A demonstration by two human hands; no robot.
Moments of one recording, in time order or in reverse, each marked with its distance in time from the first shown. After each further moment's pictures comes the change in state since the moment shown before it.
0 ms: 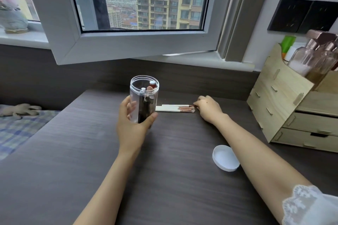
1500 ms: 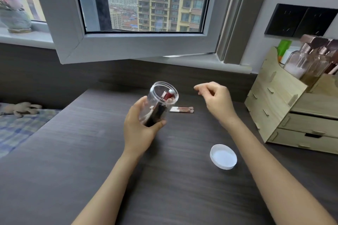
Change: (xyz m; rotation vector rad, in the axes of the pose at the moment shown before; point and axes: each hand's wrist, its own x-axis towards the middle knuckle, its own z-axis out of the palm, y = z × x) left_hand -0.012 0.006 0.007 0.108 -0.107 0.147; right_hand -0.074 -0.045 -0.084 0.847 0.445 0.008
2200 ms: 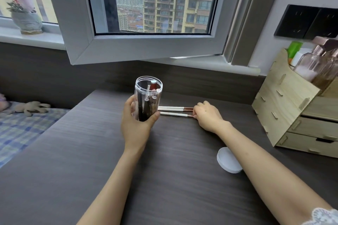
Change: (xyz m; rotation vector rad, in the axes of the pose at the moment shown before) left_hand 0.013 -0.011 -0.012 -0.078 0.167 -0.155; right_hand 0.016 0.070 0.053 -0.919 -0.495 -0.156
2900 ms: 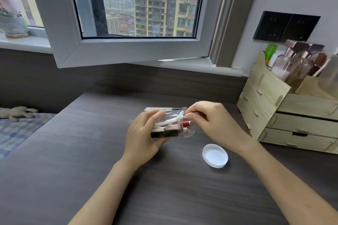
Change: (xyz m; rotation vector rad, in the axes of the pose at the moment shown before) left_hand -0.031 0.009 0.012 0.457 -0.338 0.681; right_hand -0.117 -0.030 -0.111 0.590 0.297 -0.151
